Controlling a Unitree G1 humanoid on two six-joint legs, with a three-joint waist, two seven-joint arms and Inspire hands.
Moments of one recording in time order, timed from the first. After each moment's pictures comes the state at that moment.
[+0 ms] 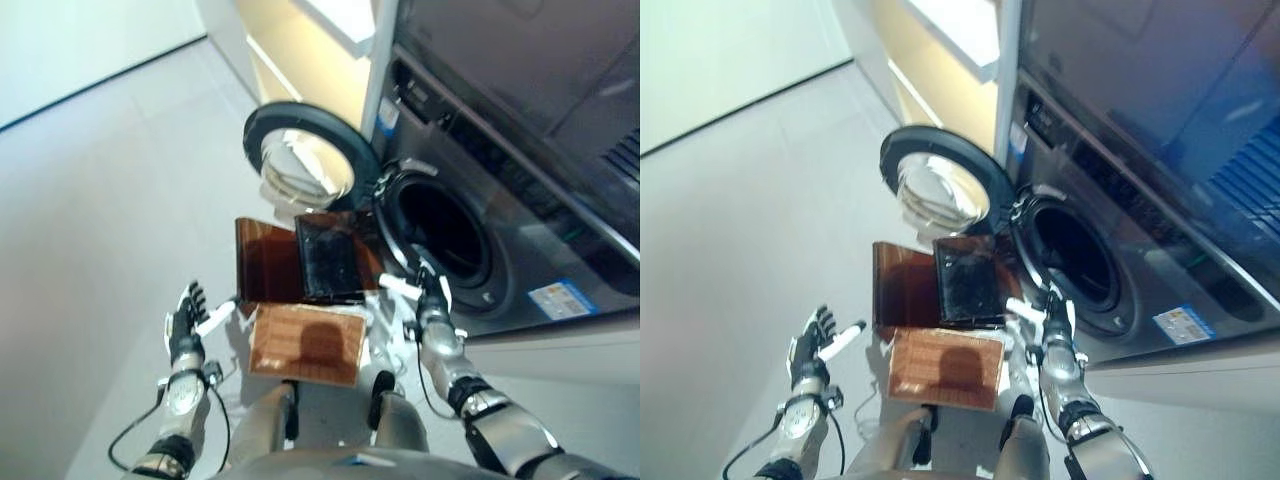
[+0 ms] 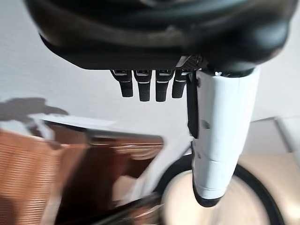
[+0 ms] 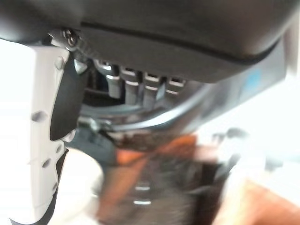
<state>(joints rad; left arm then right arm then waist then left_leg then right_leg) -0.07 0.22 -0.13 1.12 -0.40 -0.52 0.20 -0.27 -0.29 0.31 1.12 0.26 -0.31 -0.26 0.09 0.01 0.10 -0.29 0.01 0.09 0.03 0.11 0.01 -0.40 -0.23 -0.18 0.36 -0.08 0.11</state>
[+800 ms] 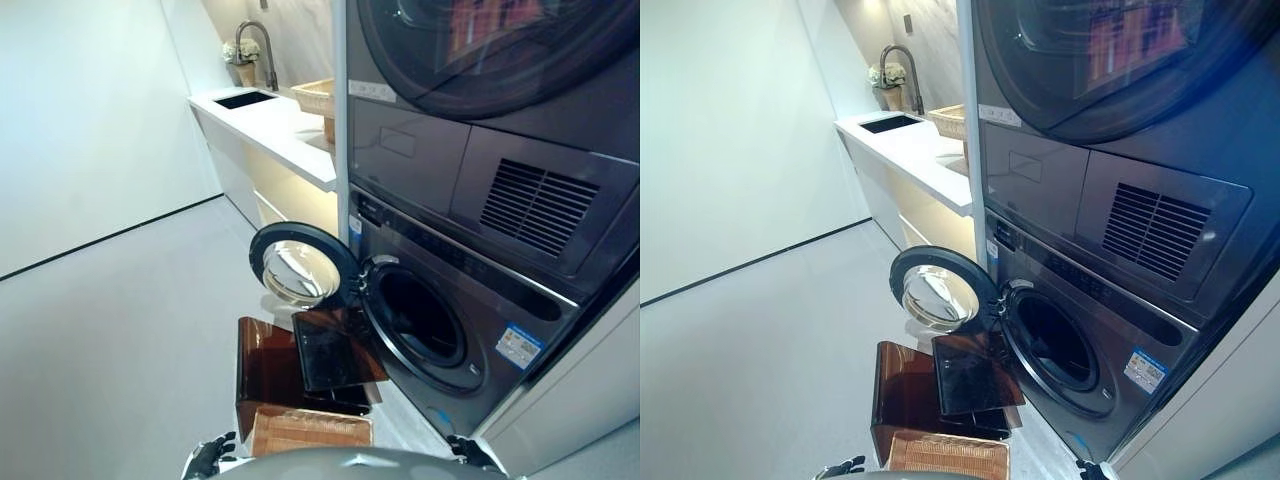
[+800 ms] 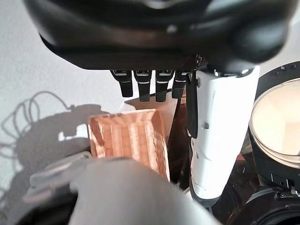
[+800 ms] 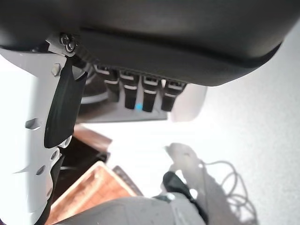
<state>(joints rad) 0.11 0.17 -0.18 1.39 -0.03 -0.33 0.02 0.05 -0.31 0.18 1.40 -0.19 -0.19 -0.15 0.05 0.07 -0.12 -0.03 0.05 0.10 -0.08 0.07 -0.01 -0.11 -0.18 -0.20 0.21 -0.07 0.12</state>
